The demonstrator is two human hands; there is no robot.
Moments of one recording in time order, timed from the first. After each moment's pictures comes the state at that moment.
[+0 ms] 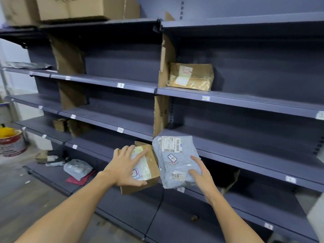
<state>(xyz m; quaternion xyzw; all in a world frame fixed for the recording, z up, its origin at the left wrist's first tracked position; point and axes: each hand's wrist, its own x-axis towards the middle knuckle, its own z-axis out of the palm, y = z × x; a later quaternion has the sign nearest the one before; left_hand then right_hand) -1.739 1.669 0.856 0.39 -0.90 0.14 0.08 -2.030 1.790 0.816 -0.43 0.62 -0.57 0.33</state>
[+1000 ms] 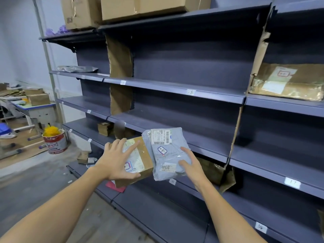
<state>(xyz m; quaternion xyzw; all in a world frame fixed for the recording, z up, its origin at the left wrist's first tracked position) -1.446 1.427 0.865 0.48 -0.86 0.16 0.11 -1.747 1.486 0.830 -0.50 0.57 -0.54 0.38</state>
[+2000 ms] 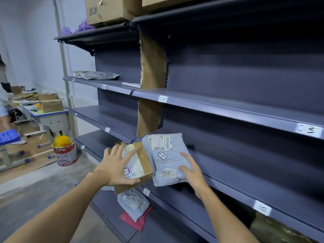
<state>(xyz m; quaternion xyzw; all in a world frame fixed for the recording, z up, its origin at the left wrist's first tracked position) -1.274 1.083 0.864 0.51 -0.84 0.12 0.11 -1.582 1.122 0.833 -0.51 0.55 -0.52 0.40</state>
